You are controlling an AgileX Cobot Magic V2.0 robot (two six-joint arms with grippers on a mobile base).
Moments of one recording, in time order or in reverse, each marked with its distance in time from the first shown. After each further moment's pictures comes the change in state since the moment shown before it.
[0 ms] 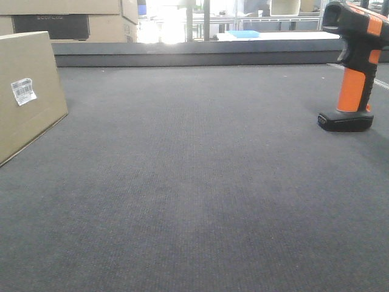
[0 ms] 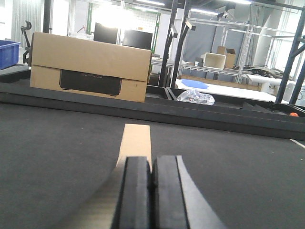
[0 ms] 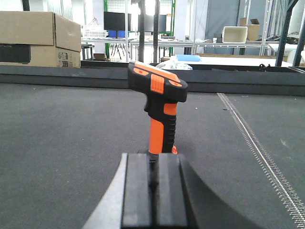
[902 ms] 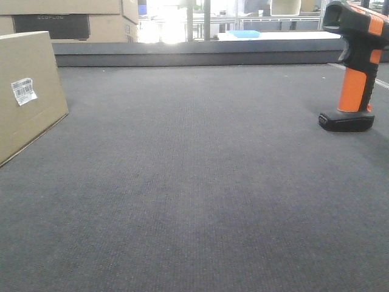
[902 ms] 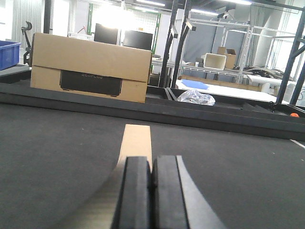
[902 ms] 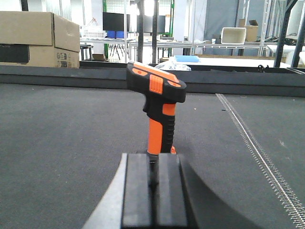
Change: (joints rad) left arm 0.000 -0.001 0.000 0.000 -0.002 0.000; right arm -0.006 -0.007 0.002 0.000 0.013 -0.002
